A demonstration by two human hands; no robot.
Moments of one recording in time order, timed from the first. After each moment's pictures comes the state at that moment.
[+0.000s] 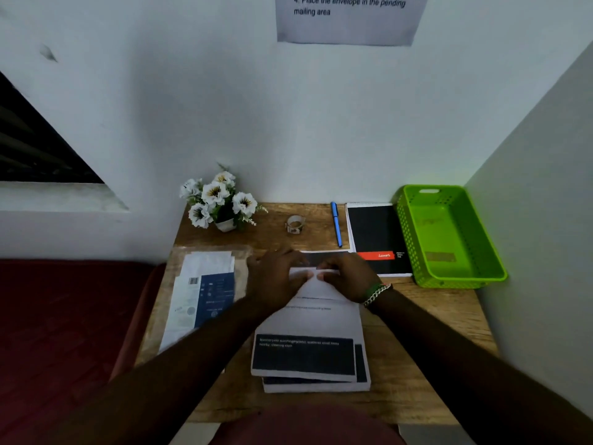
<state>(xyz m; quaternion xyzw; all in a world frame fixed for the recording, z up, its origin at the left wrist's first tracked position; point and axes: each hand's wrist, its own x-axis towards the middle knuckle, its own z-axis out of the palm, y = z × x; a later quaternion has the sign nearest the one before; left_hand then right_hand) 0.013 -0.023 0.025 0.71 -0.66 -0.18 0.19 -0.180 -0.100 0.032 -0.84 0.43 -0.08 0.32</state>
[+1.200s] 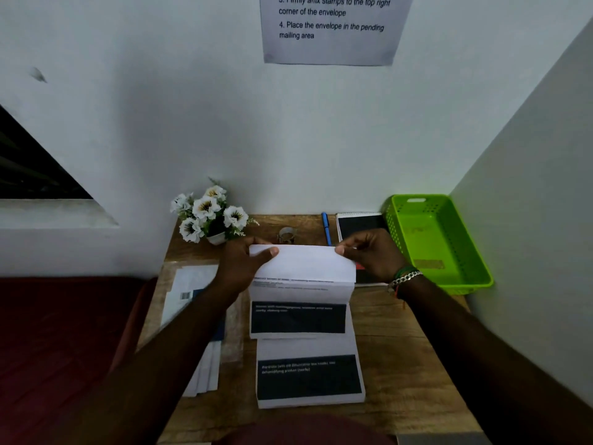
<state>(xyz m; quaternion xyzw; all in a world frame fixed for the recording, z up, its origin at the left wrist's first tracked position) 0.060 -0.047 0.057 0.68 -0.45 -0.36 0.45 -0.219 -0.140 0.079 -0.70 0.46 -0.27 0.47</state>
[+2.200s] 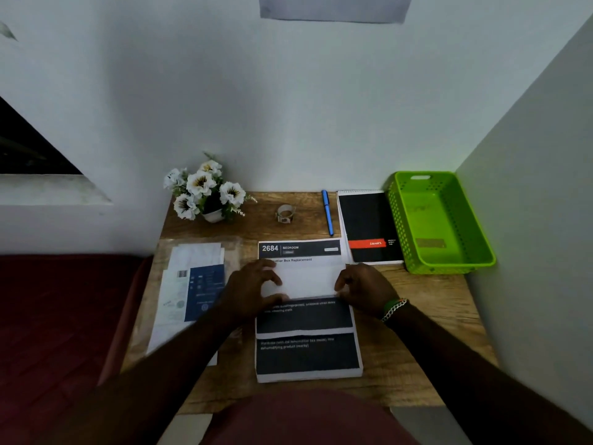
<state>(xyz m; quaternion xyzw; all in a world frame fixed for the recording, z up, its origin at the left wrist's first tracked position) 0.053 0.007 -0.020 0.66 -0.68 -0.28 0.13 -0.240 -0.080 -0.003 -0.84 0.46 -0.01 0.28</state>
